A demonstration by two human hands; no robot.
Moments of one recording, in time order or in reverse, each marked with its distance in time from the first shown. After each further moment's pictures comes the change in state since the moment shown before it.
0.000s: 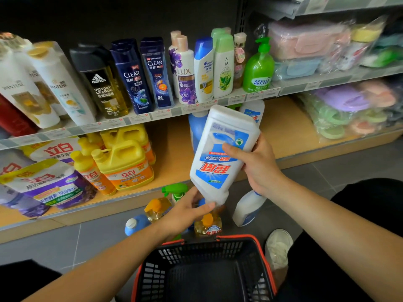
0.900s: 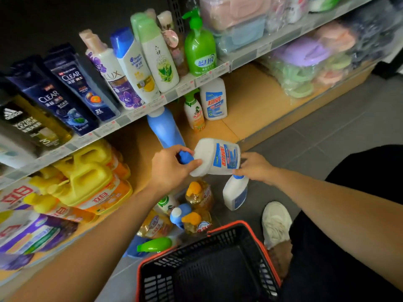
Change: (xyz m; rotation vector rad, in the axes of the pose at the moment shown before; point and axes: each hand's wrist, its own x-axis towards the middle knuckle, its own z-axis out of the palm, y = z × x) left_hand 0.098 0.079 0.015 0.862 0.390 0.416; right_hand 0.022 0.086 -0.147 -0.815 0.033 0.445
